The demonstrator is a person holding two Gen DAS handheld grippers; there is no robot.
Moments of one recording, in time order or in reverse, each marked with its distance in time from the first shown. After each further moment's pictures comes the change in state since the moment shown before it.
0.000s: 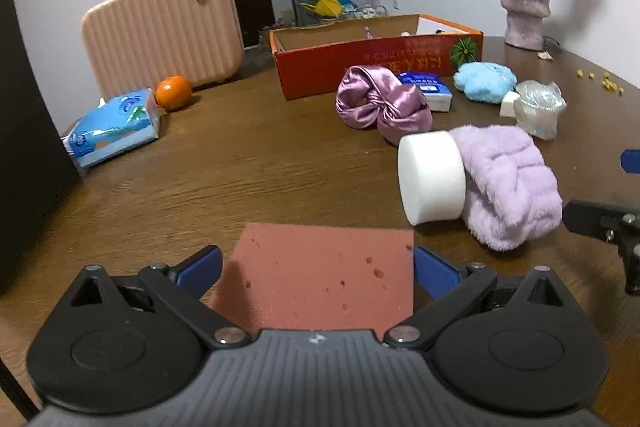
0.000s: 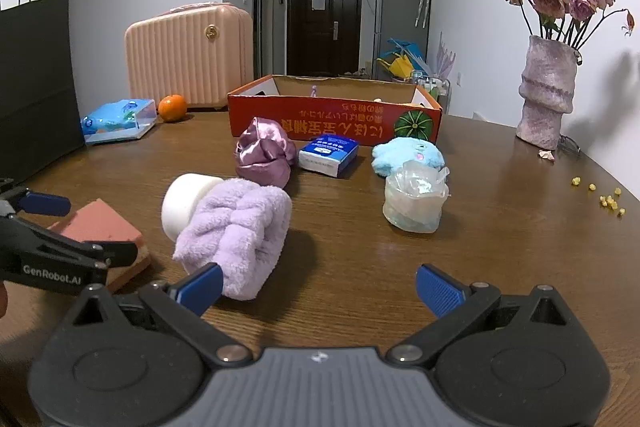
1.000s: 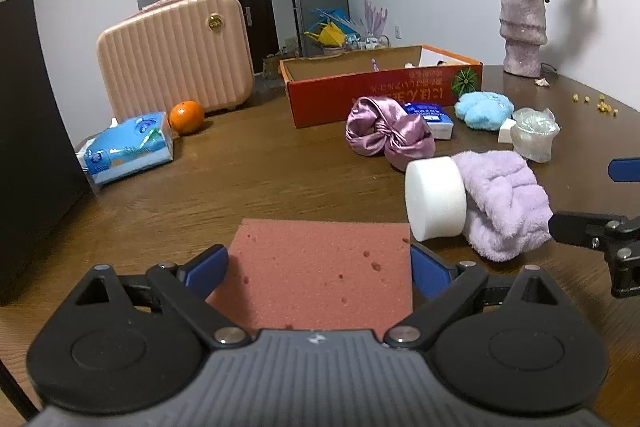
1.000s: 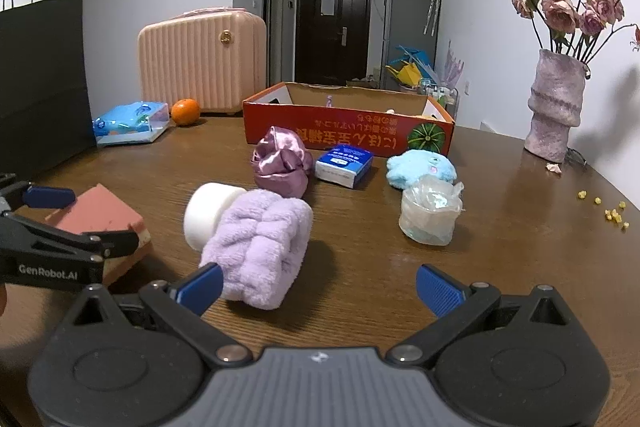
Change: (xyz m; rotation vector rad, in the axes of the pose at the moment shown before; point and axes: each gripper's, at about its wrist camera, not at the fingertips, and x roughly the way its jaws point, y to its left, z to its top) left arm -0.023 0.010 -0.006 -0.019 -0.102 0.011; right arm -0.007 0.013 0.007 -0.022 -0.013 0.015
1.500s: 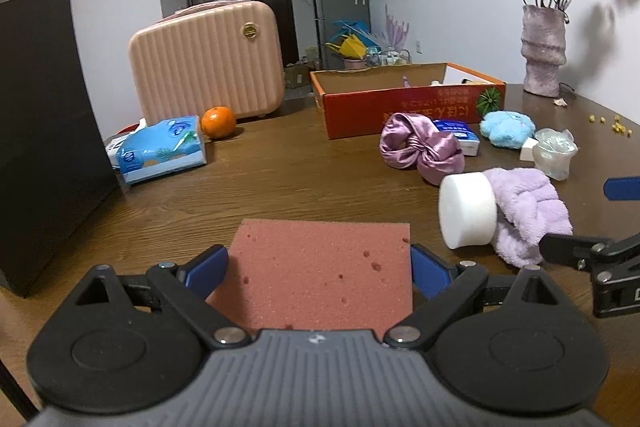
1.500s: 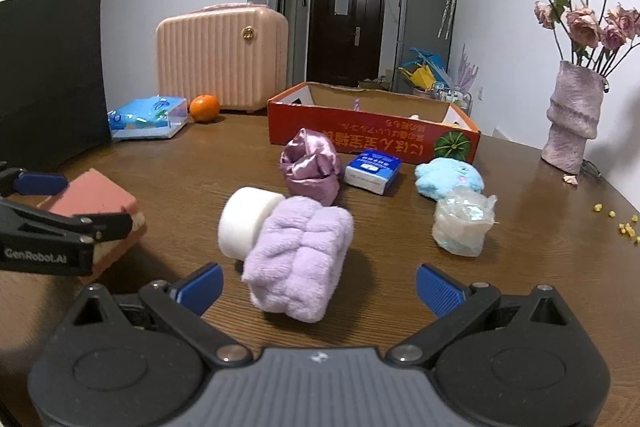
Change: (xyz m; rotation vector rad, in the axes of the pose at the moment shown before) left arm -0.015 0.026 -0.003 -0.051 -0.032 0.045; right arm 0.006 0.029 0.008 -0.035 0.005 0.020
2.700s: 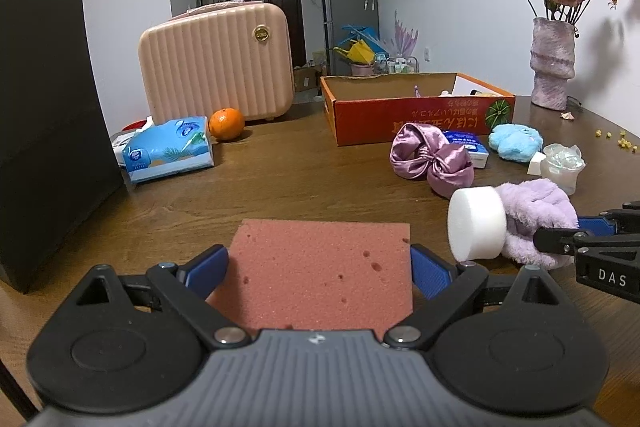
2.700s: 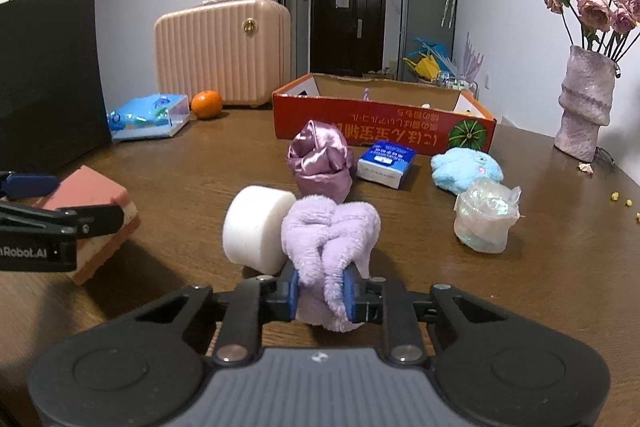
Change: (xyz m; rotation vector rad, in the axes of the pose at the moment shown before) left arm 0.001 0.005 0.004 -0.030 -0.014 0.005; right arm 0.022 0.004 0.003 0.031 0.020 0.028
